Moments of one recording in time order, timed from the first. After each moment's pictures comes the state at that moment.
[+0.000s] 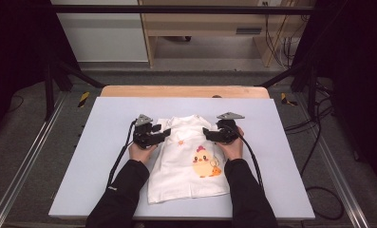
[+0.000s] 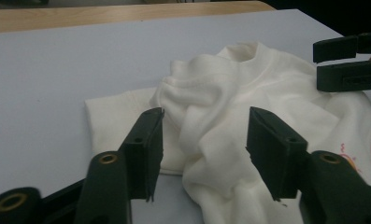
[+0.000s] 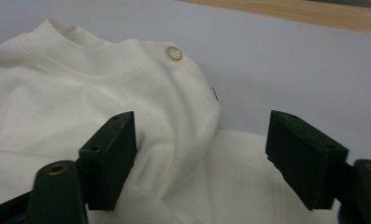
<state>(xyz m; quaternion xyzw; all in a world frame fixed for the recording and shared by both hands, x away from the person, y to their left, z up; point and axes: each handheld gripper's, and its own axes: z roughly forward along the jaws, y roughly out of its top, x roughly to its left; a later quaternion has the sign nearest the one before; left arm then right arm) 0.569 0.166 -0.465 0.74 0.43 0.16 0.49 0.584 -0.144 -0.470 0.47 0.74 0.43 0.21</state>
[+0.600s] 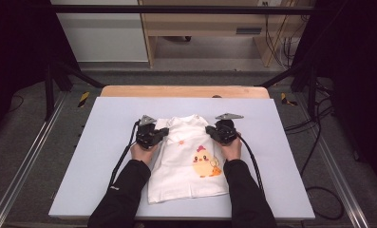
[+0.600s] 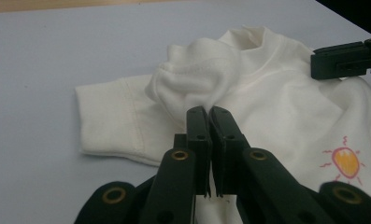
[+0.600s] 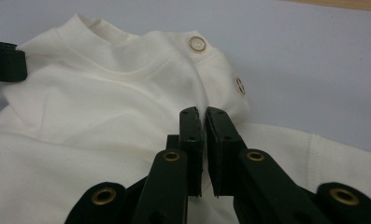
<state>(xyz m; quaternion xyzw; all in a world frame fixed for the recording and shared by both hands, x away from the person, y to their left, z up) 0.567 0.158 -0.465 0.75 0.44 0.15 0.47 0.583 -0.140 -0.471 0.46 0.75 0.44 0.17</state>
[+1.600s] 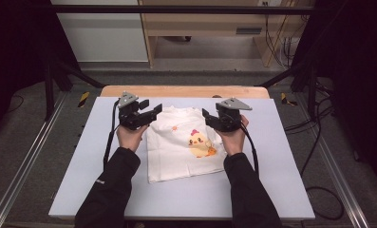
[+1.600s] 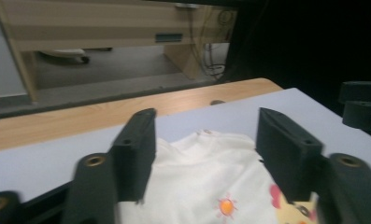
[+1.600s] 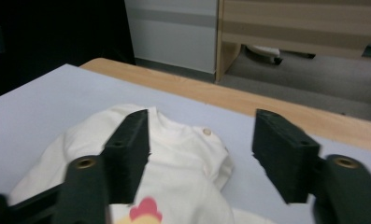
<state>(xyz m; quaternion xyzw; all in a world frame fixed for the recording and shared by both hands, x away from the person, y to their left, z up) 0.549 0.187 -0.366 0.69 0.42 0.22 0.55 0.551 -0.135 -0.384 0.43 0.69 0.50 0.28</state>
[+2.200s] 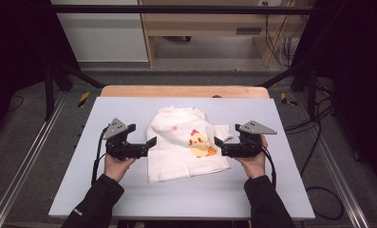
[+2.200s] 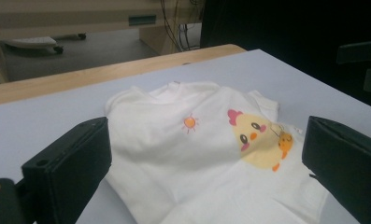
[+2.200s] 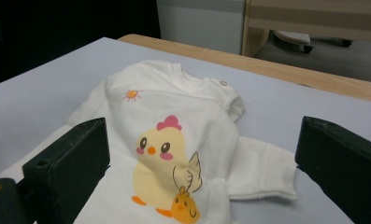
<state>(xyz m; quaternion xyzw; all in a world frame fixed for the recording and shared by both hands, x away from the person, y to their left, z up) 0.474 0.211 -0.392 0.73 0.38 0.21 0.53 0.486 -0.185 -0.405 0.40 0.72 0.52 0.23</state>
